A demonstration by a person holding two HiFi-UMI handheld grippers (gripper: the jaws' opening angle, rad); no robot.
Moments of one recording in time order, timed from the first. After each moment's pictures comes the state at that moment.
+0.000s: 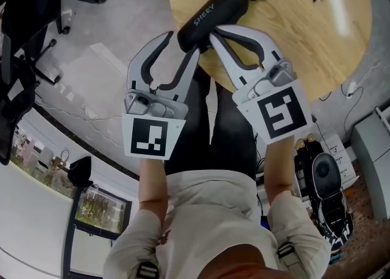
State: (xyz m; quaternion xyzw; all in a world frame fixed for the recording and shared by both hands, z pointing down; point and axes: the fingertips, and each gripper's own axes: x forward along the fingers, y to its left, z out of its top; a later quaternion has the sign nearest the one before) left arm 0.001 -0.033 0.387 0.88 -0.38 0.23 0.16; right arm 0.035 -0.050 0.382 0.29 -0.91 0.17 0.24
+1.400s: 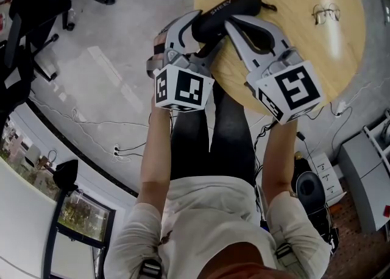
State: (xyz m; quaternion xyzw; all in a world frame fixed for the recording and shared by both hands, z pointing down) left arm 0.018 -0.074 0.451 0.89 -0.34 0.29 0.05; right arm 0.022 -0.093 0.383 0.31 -0.91 0.20 0.21
